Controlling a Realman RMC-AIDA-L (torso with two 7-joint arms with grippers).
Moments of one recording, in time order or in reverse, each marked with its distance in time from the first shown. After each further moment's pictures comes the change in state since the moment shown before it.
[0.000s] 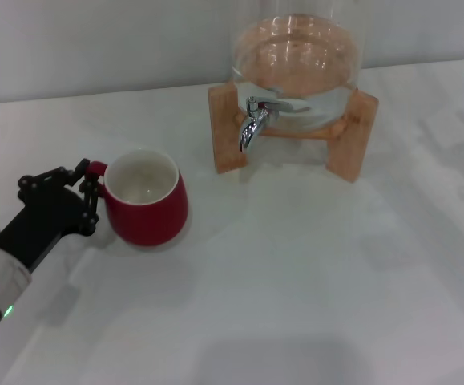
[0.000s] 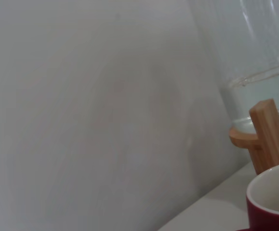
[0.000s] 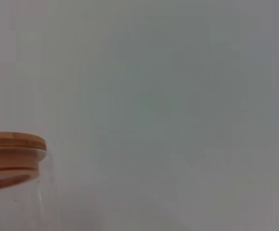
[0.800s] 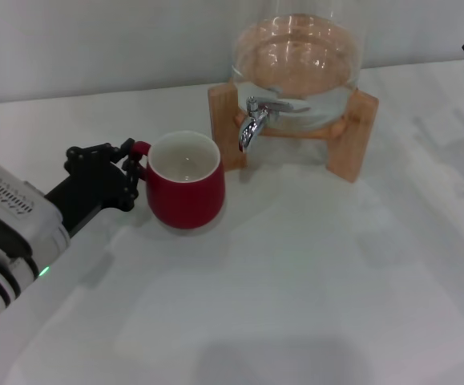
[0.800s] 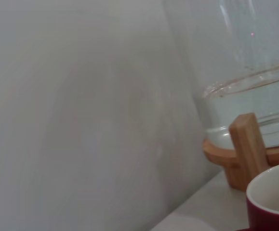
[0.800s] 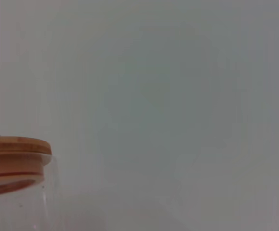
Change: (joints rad) left arm -0.132 -0.004 0.011 0.011 0.069 -0.131 -0.103; right arm 0.010 -0.001 -0.002 -0.004 0.000 0.001 0.006
